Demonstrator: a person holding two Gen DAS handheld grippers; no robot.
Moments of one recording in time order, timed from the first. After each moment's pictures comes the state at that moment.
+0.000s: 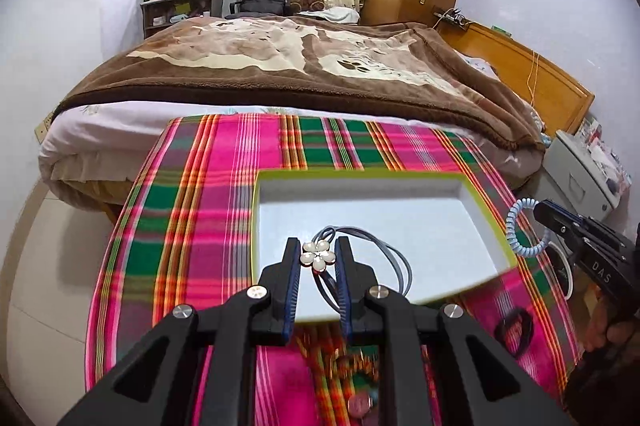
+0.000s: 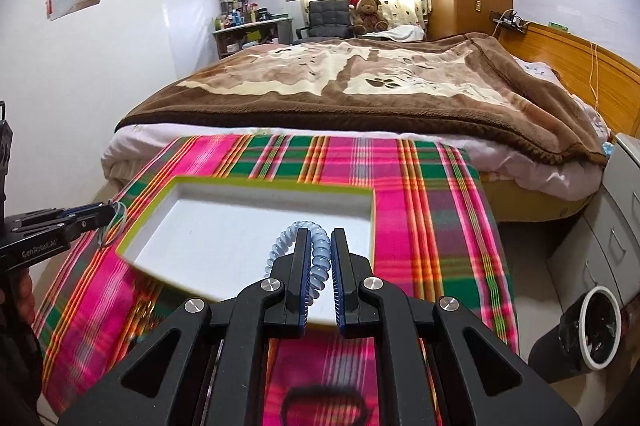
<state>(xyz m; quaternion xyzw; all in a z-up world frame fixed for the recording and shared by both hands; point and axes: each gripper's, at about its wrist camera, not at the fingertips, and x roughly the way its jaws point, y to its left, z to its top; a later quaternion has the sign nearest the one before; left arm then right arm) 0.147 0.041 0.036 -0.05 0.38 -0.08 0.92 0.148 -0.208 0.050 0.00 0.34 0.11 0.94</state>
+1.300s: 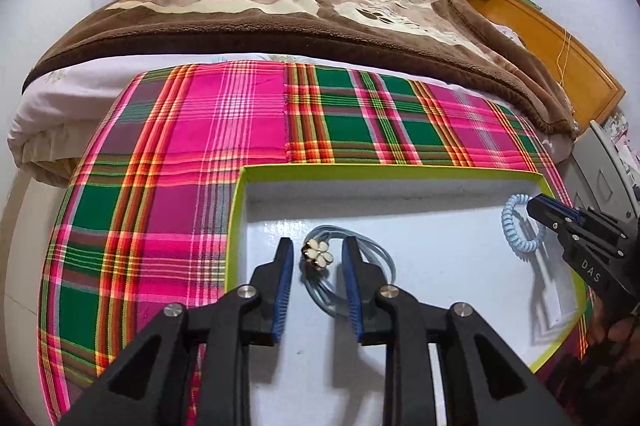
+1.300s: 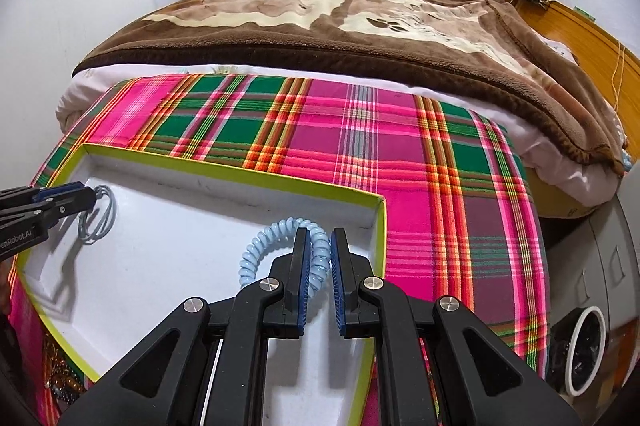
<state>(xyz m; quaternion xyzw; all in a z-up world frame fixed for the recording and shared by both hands) 0.235 0.033 -0.031 -0.06 0.47 -0.07 0.88 0.262 -0.191 -0.020 -0.06 0.43 0.09 0.89</state>
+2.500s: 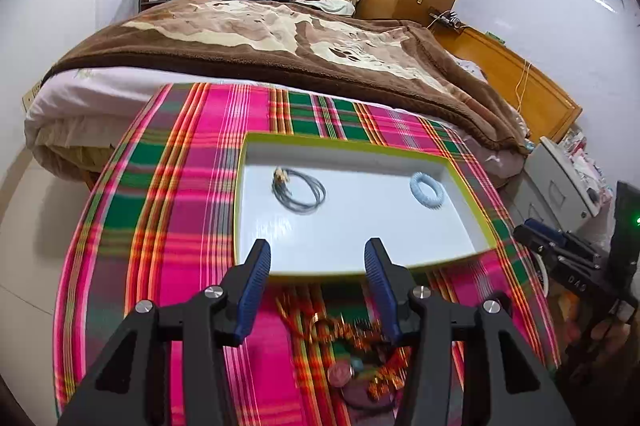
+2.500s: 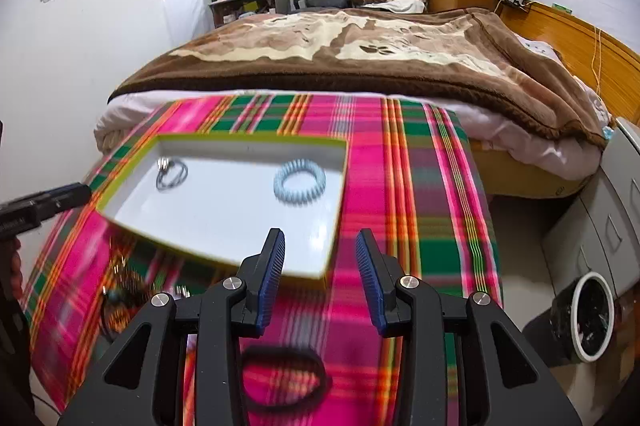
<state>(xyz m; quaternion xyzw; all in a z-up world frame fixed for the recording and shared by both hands) 0.116 0.045 0.019 -0.10 0.40 -0.10 0.90 0.138 -0.236 0.025 -0.02 0.39 0.11 0.91</state>
